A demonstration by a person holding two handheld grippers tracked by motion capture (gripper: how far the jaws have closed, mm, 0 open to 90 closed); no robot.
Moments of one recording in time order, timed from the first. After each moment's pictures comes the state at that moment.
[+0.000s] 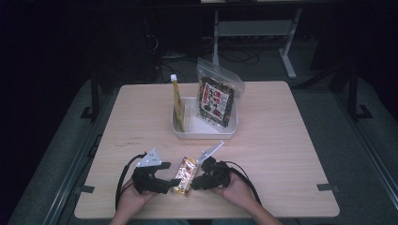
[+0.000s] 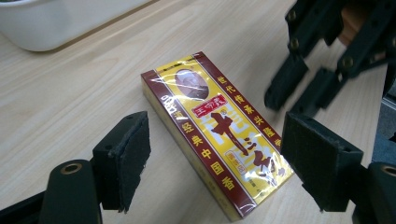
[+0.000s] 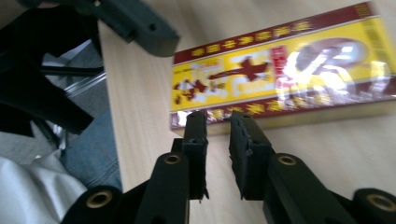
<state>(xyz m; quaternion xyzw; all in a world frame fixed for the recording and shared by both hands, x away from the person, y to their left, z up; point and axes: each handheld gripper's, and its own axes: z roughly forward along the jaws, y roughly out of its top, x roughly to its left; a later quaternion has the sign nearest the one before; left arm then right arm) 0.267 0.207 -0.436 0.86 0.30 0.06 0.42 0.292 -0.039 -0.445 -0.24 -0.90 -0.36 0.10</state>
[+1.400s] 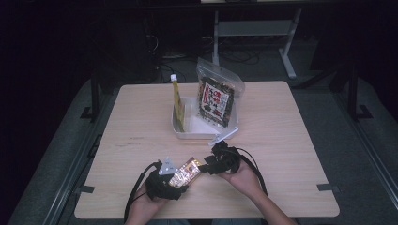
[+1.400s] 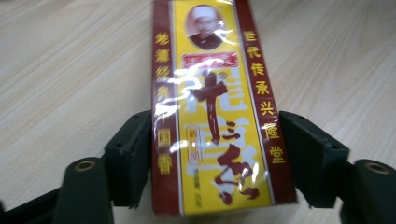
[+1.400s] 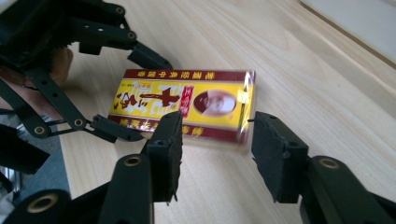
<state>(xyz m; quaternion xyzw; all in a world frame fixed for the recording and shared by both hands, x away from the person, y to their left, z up) 0.258 0.174 -0.459 0.88 0.32 0.09 0.32 0.319 -0.065 -0.421 -0.31 -0.87 -0.38 0.04</state>
